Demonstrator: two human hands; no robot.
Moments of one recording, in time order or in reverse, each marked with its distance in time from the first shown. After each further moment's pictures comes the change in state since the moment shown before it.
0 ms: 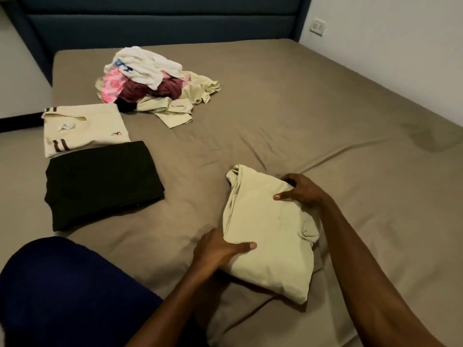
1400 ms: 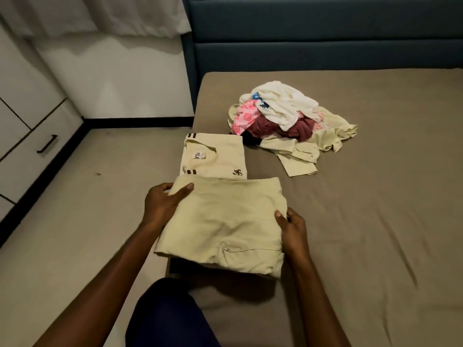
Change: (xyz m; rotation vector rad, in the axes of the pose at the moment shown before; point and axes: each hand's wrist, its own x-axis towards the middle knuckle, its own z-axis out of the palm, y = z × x) left_hand 0.095 -0.146 -0.388 -0.516 0.829 -0.055; right_hand 0.114 -0.285 0.249 0.767 -0.020 -0.105
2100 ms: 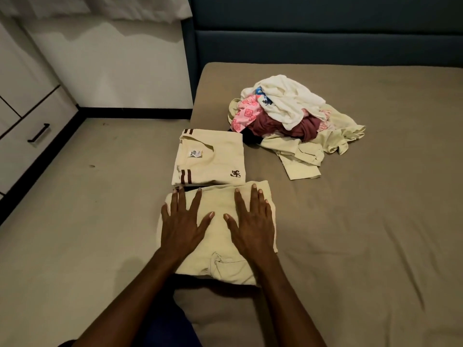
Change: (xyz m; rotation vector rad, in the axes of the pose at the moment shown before) left_hand -0.004 -0.064 0.078 0.909 -0.040 0.399; right_hand 0.023 0.015 0.074 -1.181 -0.142 -0.502
